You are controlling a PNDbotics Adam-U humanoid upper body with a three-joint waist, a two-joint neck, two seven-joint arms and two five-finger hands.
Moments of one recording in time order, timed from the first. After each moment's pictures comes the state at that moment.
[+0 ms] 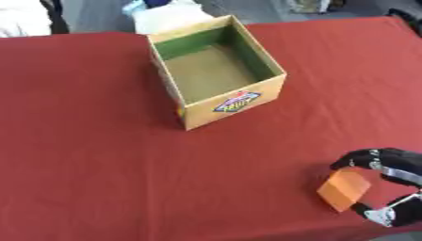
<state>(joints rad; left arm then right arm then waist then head) -0.34 0.33 -0.01 -1.99 0.90 -0.10 -0.91 0.28 -0.98 -0.07 -1.88 0.36 -0.34 0.46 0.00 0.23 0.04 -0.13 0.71</state>
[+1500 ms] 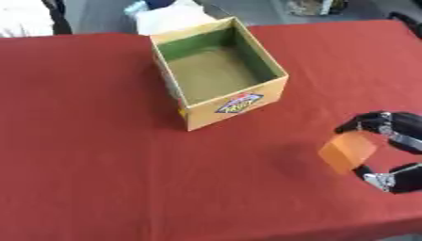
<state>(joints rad) -0.35 0.33 -0.02 -1.99 0.90 -0.08 -0.91 0.16 -1.06 -0.14 -1.94 0.35 -0.27 0.31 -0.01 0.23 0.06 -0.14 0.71</state>
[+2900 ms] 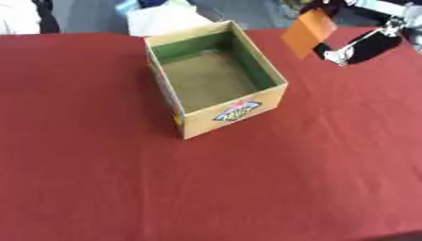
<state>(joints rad) -0.43 0.31 -0.06 -1.99 0.90 -0.06 -0.91 -0.50 -1.11 -0.04 -1.49 0.11 -0.30 0.46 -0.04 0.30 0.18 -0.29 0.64</state>
